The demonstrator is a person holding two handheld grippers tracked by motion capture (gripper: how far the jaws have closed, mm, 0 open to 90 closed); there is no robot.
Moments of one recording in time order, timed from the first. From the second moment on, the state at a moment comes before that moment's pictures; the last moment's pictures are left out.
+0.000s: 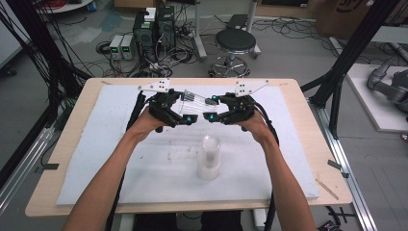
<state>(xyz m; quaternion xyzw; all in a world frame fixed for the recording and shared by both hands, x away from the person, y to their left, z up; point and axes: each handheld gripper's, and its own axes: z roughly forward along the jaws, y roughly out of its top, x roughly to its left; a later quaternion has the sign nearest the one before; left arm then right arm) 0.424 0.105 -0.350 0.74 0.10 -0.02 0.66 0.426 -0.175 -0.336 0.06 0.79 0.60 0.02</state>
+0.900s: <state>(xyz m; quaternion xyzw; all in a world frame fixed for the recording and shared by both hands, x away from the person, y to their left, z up) 0.425 0.109 -0.348 0.74 0.08 -0.01 0.67 0.427 -0.173 -0.338 0.04 0.79 0.61 0.01</state>
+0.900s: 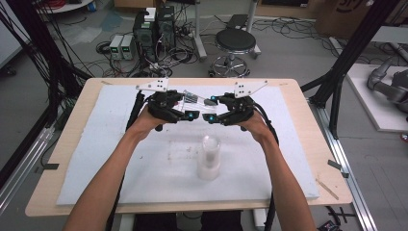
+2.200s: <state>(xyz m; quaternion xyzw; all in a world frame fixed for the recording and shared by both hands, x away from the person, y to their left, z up) 0.449 0.107 -0.323 0.91 0.08 0.05 0.40 0.374 -0.247 -0.385 0.30 0.80 0.49 0.19</state>
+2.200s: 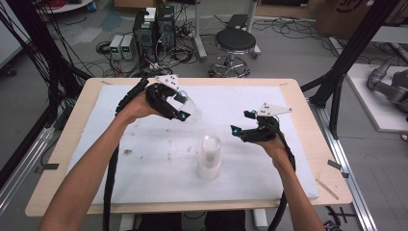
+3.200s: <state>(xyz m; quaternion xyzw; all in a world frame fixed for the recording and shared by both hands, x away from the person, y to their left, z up) 0.453 0.090 -0.335 0.96 0.05 0.05 0.25 0.330 -0.270 -0.454 0.37 0.76 0.50 0.20</state>
